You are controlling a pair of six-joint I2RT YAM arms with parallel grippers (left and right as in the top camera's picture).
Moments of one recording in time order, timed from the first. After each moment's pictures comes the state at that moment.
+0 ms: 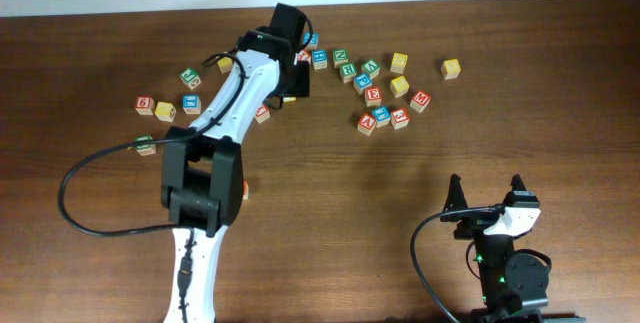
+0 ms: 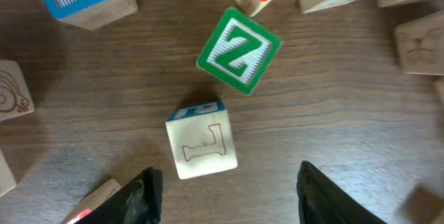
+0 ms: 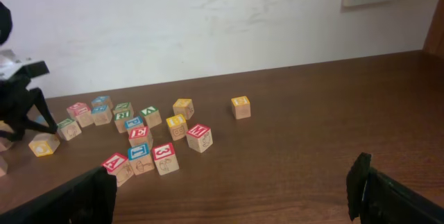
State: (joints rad) left arm -0.34 2.38 2.08 -0.94 -0.03 -0.29; right arm 0.07 0.01 0.01 -0.06 0.11 0.15
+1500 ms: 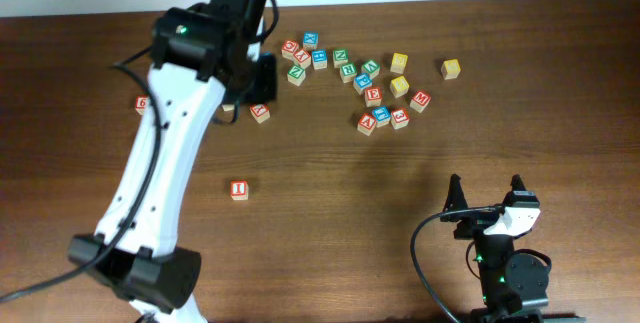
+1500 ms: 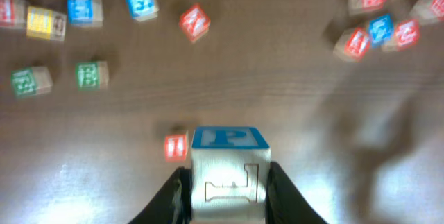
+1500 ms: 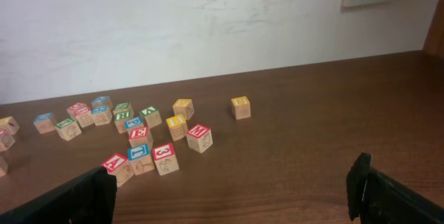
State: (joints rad) left arm -0.34 1.89 2.17 -1.54 -0.04 -0.30; right arm 0.07 0.01 0.01 -0.06 0.11 0.15
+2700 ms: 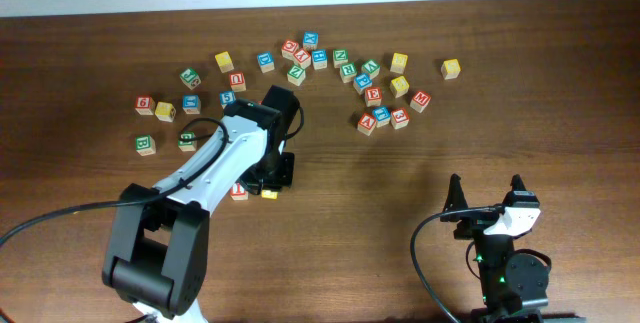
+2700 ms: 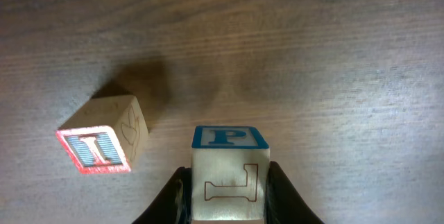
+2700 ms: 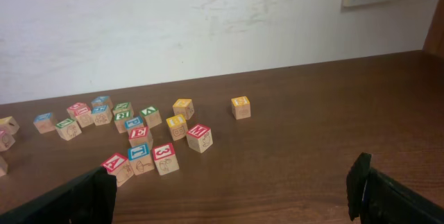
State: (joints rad) left arm -0.42 1.87 1.32 -1.08 -0.02 -0.30; right arm 0.07 0.01 0.01 -0.06 0.11 0.15
